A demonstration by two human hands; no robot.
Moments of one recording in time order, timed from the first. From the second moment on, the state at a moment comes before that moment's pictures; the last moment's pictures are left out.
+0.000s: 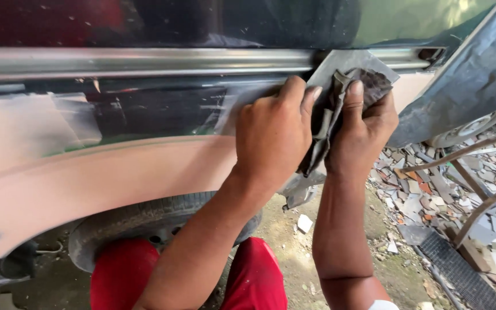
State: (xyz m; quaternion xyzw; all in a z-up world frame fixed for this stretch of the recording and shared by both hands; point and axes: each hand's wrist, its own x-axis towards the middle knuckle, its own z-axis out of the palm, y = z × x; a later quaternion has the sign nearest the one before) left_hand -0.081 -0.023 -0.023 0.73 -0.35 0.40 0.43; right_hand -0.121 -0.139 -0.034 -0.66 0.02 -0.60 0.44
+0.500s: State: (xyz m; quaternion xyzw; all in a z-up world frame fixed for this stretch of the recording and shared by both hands) left_hand -0.087 -0.043 -0.023 0.72 -0.29 0.46 0.43; right_hand -0.119 -0.156 -0.032 -0.66 -0.05 -0.59 0.46
